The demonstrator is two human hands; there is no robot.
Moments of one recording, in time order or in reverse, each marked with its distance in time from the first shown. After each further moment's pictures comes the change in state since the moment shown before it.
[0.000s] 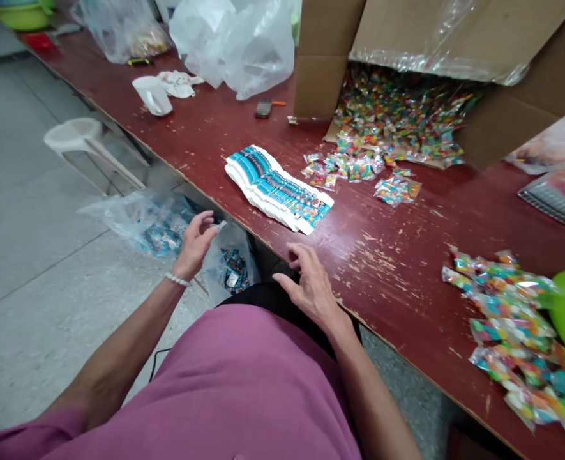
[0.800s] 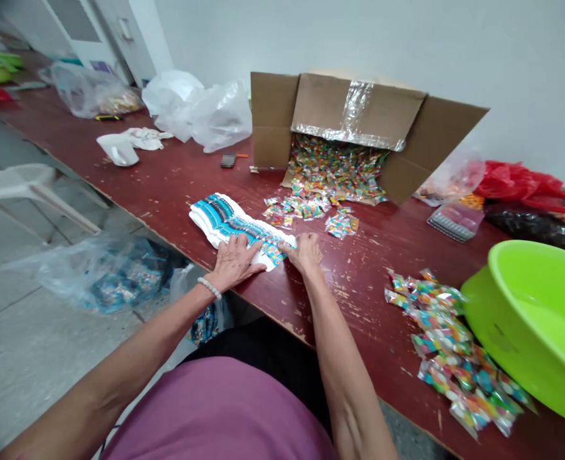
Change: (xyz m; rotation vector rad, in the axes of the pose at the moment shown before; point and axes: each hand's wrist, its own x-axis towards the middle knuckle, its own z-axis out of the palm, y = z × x) left_hand 0.019 0.099 0.114 0.983 -0.370 0.684; right_hand 0.133 0.079 -0.067 -0.171 0.384 0.526
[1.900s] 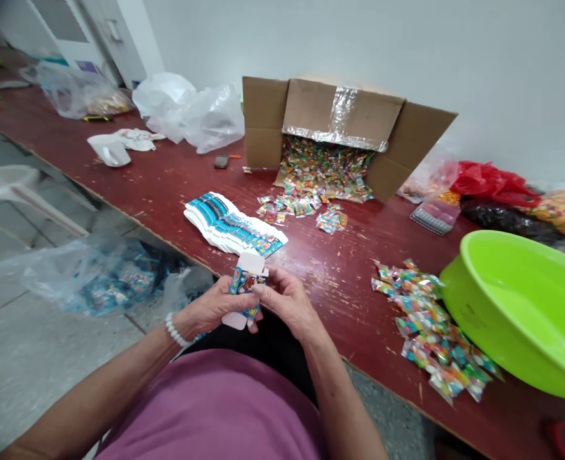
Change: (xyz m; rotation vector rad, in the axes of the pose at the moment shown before) left_hand -0.083 0.033 -0.039 -1.889 -0.547 -0.199; right_hand -0.155 -0.034 -0.051 1.033 -0.650 -0.039
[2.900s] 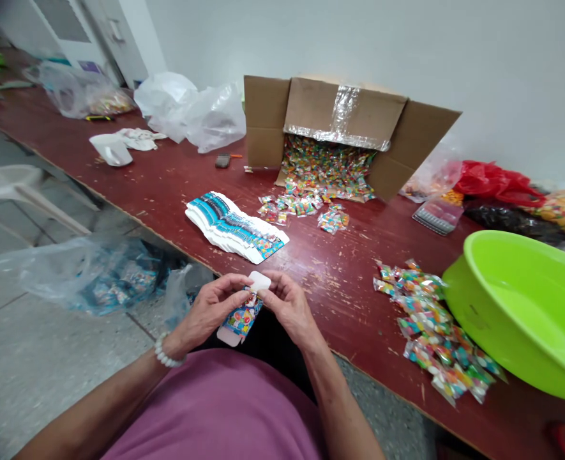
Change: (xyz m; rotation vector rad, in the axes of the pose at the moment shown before) left_hand -0.017 -0.012 0.000 0.219 0.295 0.232; right_hand -0.003 0.026 -0.009 -0.101 0.156 -0.053
